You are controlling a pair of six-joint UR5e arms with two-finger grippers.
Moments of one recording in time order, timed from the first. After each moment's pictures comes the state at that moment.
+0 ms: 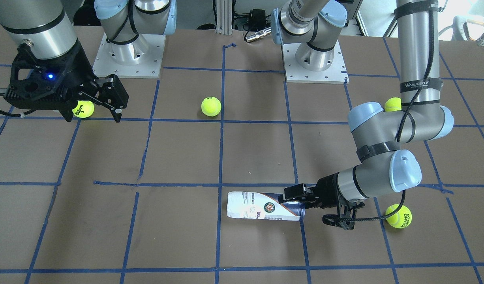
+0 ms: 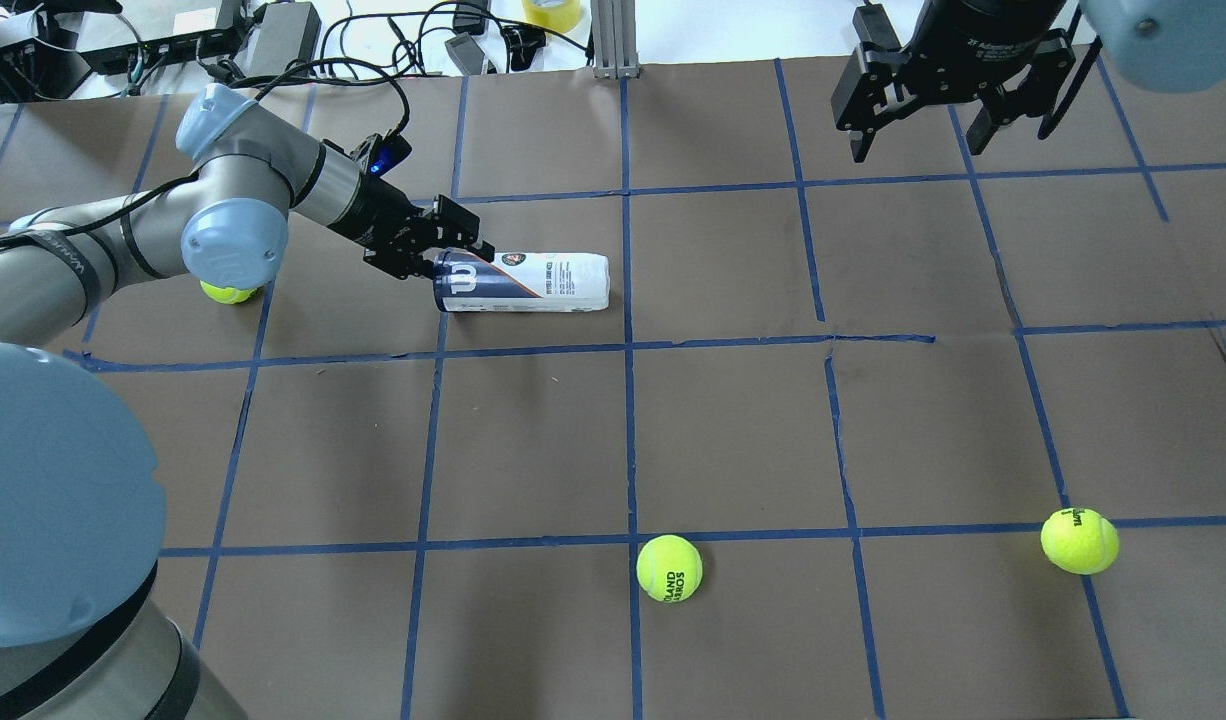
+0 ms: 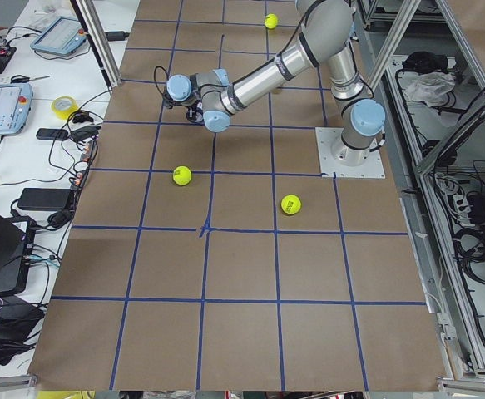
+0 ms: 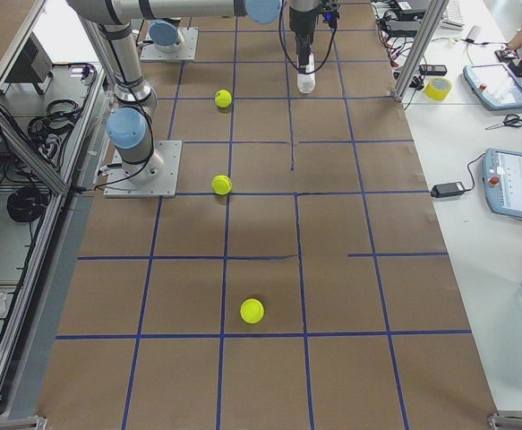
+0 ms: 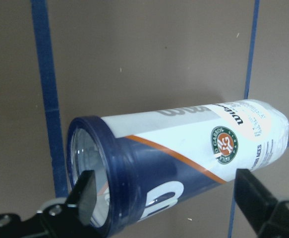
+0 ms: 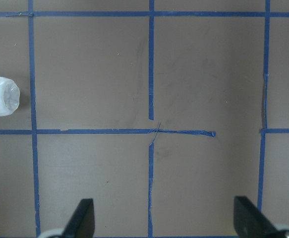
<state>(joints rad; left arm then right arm) -1.41 -2.11 -1.67 -1.09 0.95 0.21 1.57 -1.48 1.44 -1.60 -1.58 -0.01</state>
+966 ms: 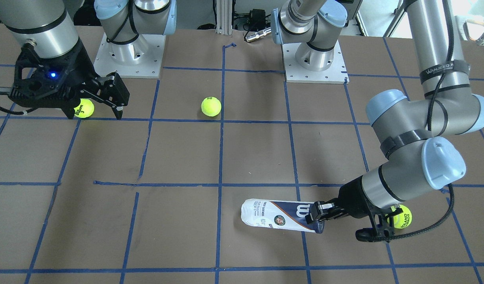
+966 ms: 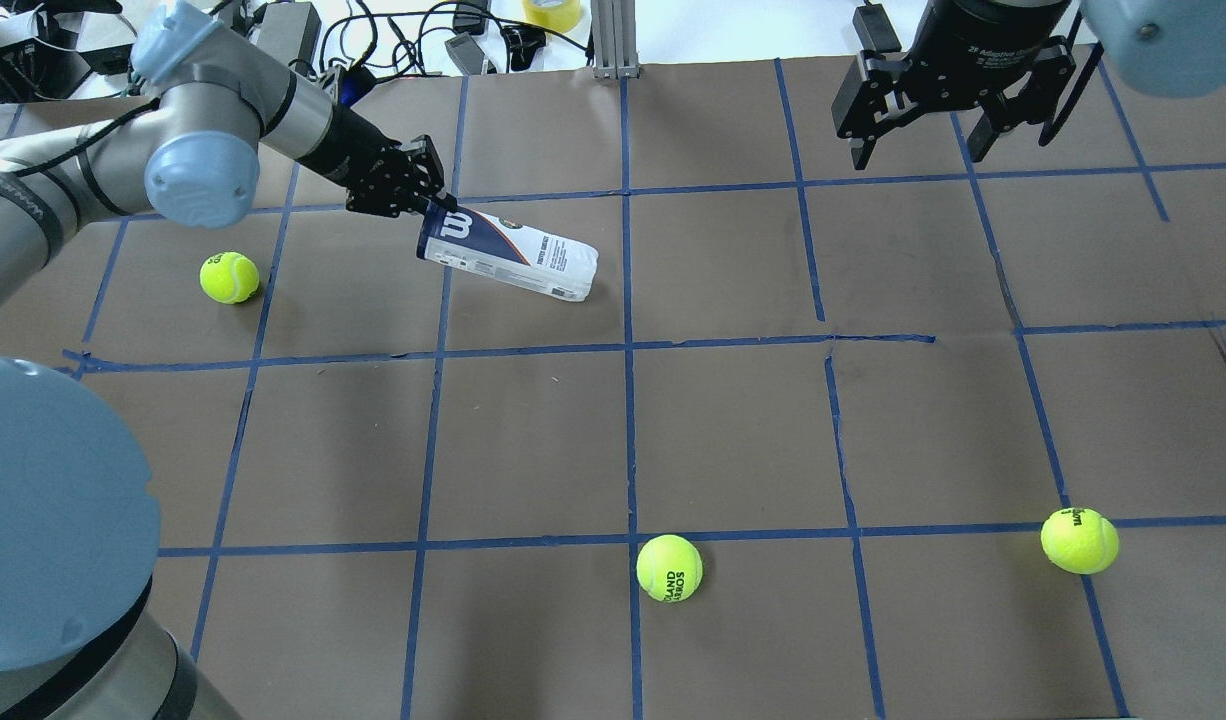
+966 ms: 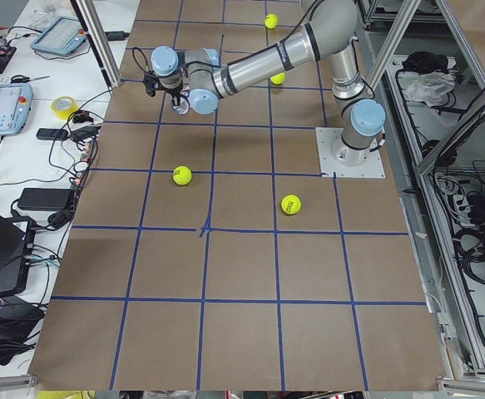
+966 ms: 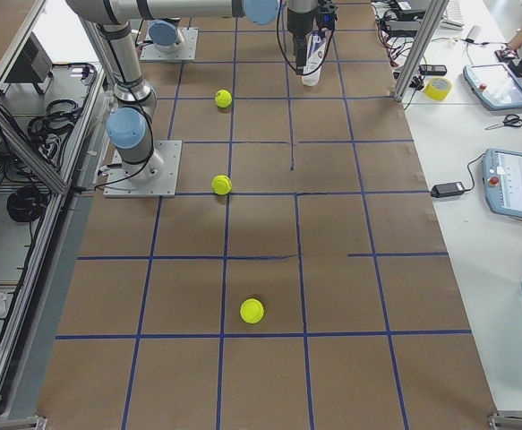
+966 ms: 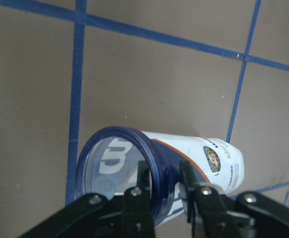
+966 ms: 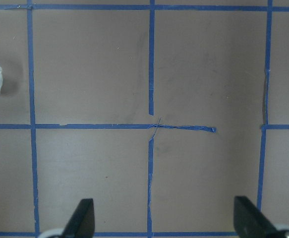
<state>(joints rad) -1.42 -2.06 -1.45 -1.17 1.13 -0.03 1.57 -1.49 1.46 -1.60 -1.58 -0.01</state>
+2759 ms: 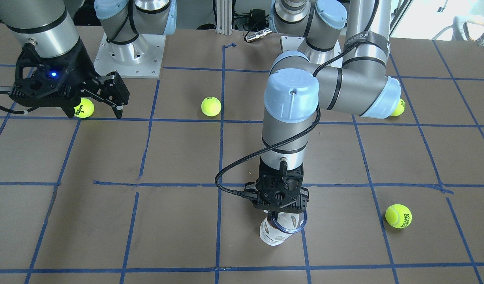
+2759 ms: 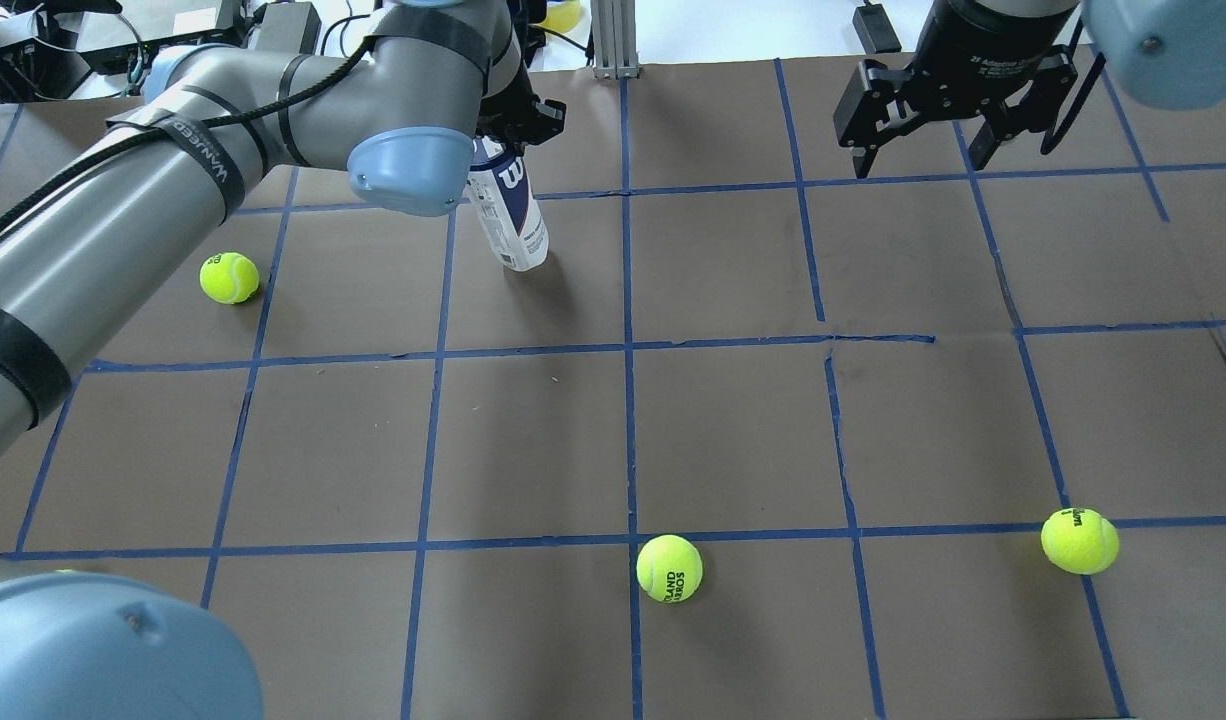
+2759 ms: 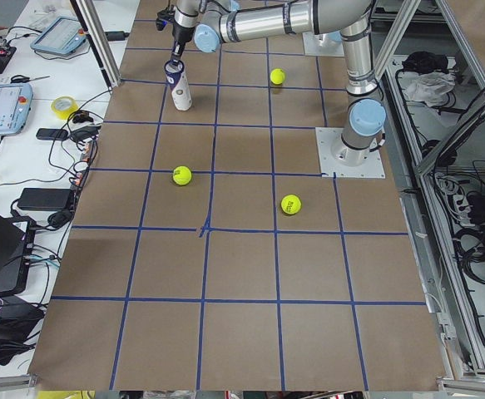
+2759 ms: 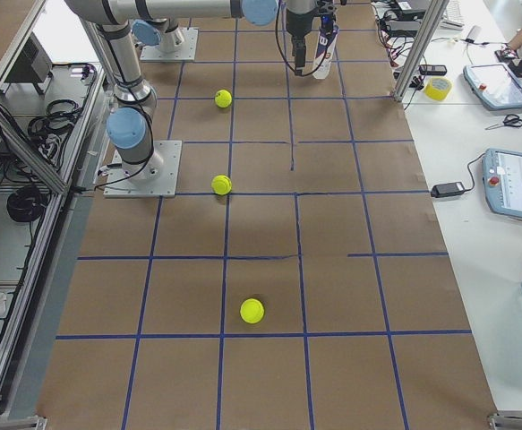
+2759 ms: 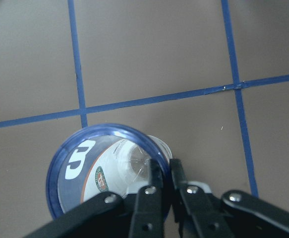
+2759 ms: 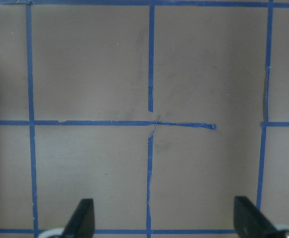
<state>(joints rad) -1.78 -2.01 -1.44 -0.93 1.63 -0.04 1.57 -1.50 1.46 -1.60 -1.58 -0.02</state>
